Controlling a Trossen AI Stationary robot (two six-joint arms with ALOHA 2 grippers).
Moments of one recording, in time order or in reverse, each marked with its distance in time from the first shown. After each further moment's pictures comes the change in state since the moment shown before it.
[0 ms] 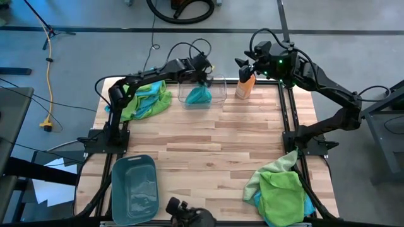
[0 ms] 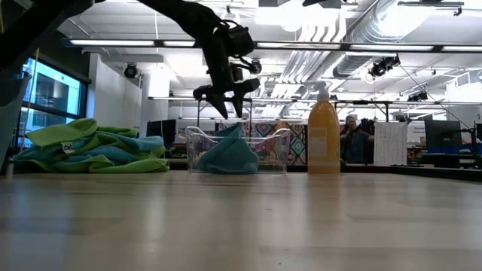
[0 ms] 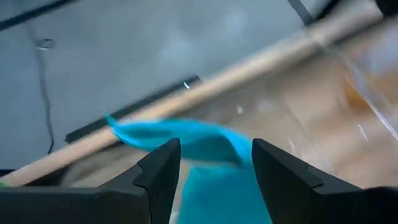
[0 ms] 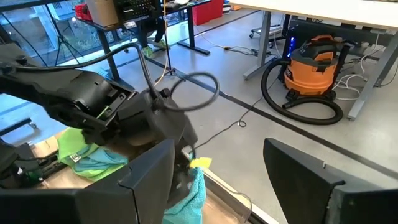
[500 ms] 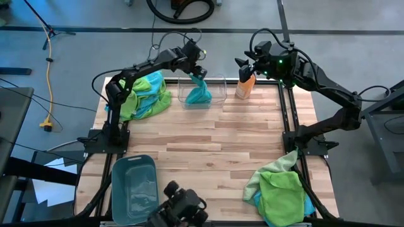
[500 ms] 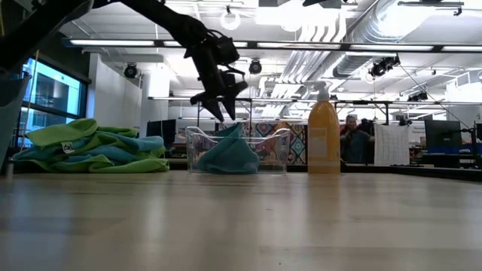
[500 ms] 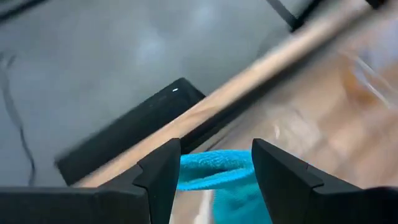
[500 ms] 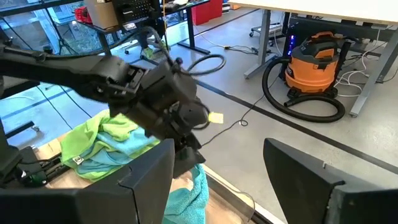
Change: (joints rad) left arm 0.154 0.002 0.015 0.029 0.271 0.306; right arm 0.000 0.000 0.000 0.000 0.000 0.012
